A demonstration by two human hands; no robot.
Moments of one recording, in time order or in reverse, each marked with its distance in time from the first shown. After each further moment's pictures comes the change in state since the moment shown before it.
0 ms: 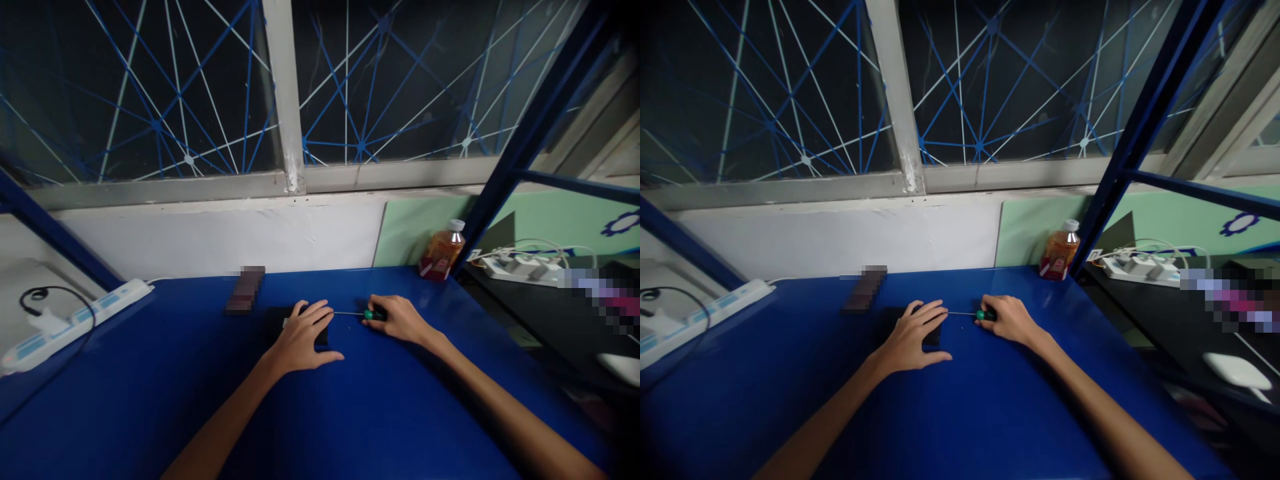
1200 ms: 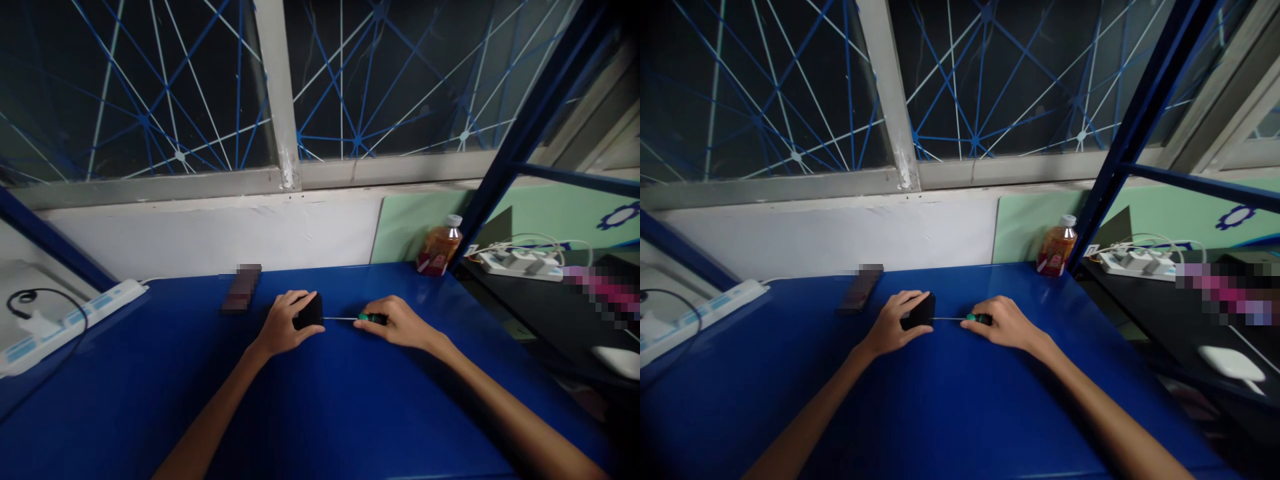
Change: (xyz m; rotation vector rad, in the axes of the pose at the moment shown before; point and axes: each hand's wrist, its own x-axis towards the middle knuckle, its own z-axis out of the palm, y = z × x) left_hand -0.004 -0.027 -0.011 -0.098 0.158 -0.170; right_hand -0.007 -0.031 -0.025 0.152 -0.054 -0.157
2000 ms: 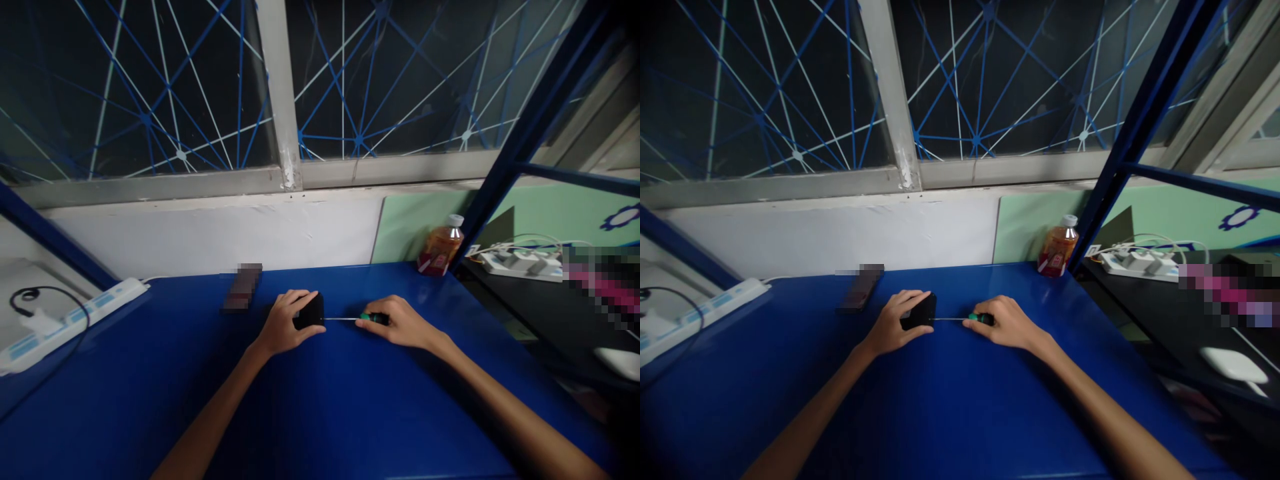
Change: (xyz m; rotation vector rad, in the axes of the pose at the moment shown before) left_hand 0.001 0.004 -0.003 -0.028 -0.011 -0.020; right_hand 0.000 0.000 -0.001 0.002 -0.019 0.026
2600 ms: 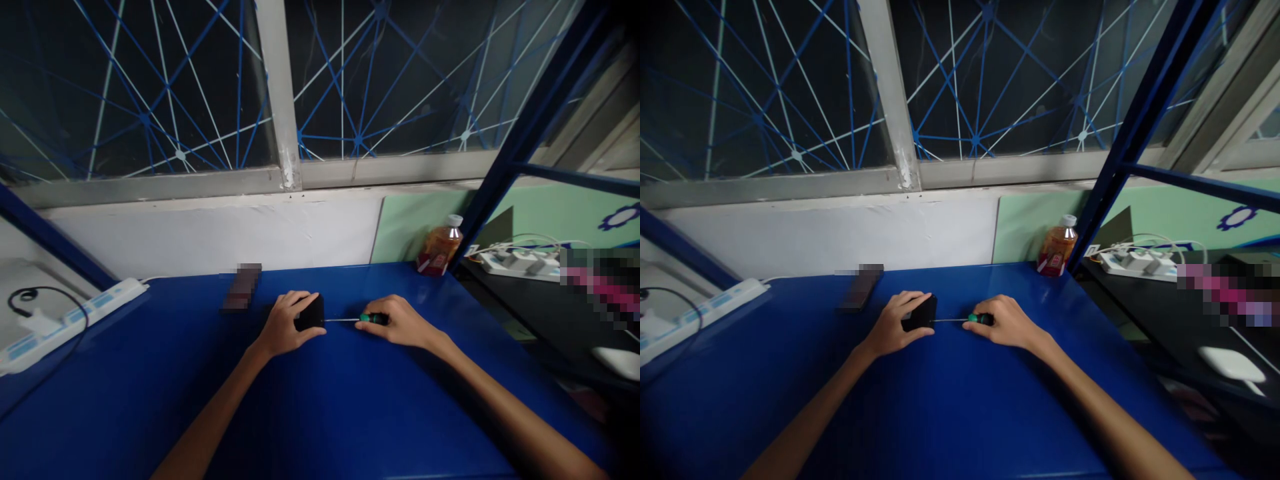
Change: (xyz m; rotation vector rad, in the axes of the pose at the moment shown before) left_hand -0.001 -0.001 0.004 0.028 0.004 0.023; right_hand -0.001 0.007 0.004 0.004 0.025 -0.013
